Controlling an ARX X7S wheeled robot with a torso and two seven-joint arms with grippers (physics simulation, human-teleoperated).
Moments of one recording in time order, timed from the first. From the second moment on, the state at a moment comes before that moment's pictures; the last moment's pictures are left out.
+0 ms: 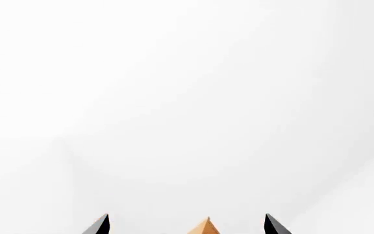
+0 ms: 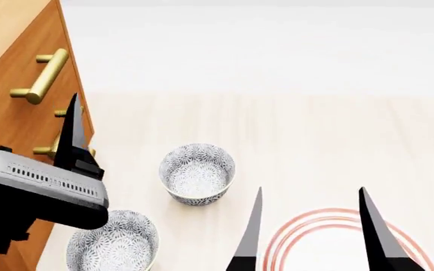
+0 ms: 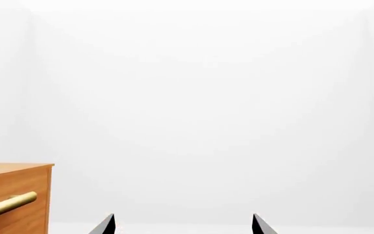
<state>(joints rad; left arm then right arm) -0.64 -0.46 0.65 0.66 0.29 -0.85 -0.27 -0.04 0.27 -0.21 -0.89 0.15 0.35 0.34</state>
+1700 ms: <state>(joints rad) -1.09 -0.38 1.10 -0.08 0.49 -1.09 0.04 -0.03 0.33 -0.24 -0.87 0.20 0.32 0.40</state>
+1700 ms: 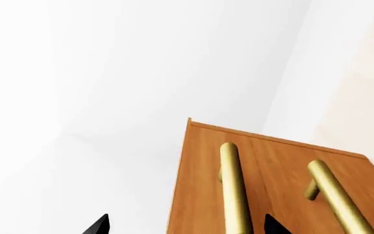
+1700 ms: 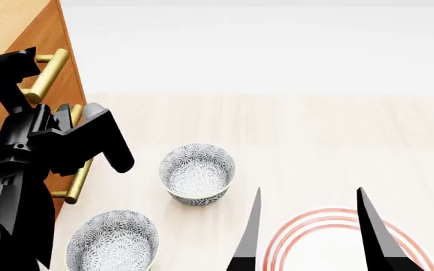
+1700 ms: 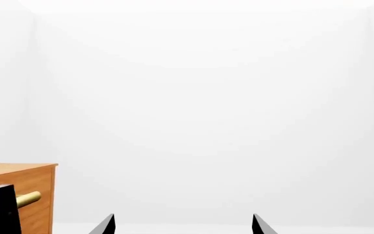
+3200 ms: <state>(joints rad) -1.14 -0.26 1.18 -0.62 0.47 -0.86 -0.07 -0.03 0.36 -0.25 -0.85 0.22 0.29 0.43</state>
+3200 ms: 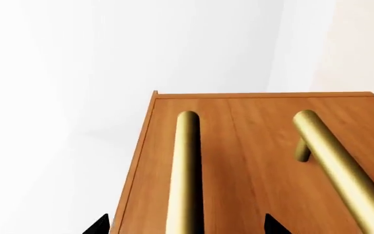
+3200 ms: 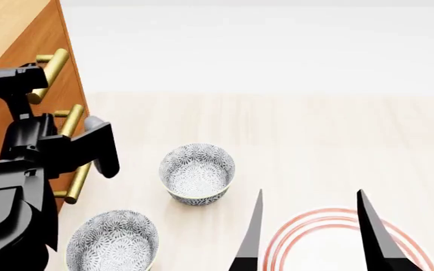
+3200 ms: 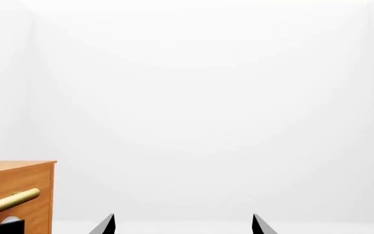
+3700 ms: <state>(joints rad) -1.18 -0.22 1.19 -0.77 0.46 -0.79 -0.10 -0.03 0.37 -0.26 -0.84 0.23 0.28 0.44</state>
